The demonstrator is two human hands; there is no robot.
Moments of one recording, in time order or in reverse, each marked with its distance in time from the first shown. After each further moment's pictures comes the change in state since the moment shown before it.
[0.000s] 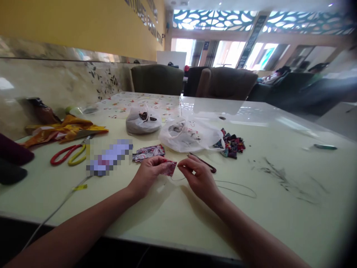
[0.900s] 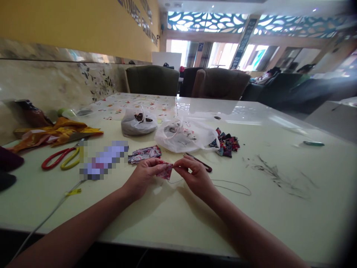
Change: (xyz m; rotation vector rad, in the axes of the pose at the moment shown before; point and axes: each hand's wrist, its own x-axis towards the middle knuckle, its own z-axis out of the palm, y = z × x) left_hand 0.000 0.004 -0.002 -0.074 -0.046 -0.115; right_hand 0.003 0.004 -0.001 0.132 -0.038 0.068
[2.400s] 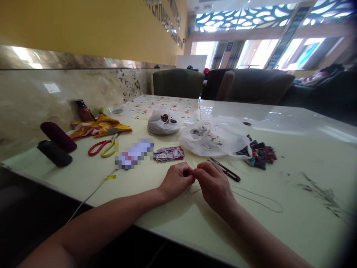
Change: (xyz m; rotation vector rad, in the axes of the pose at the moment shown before) left_hand -0.004 -0.016 0.010 0.576 0.046 0.345; right_hand -0.008 -0.008 0.019 -0.489 0.054 -0.478
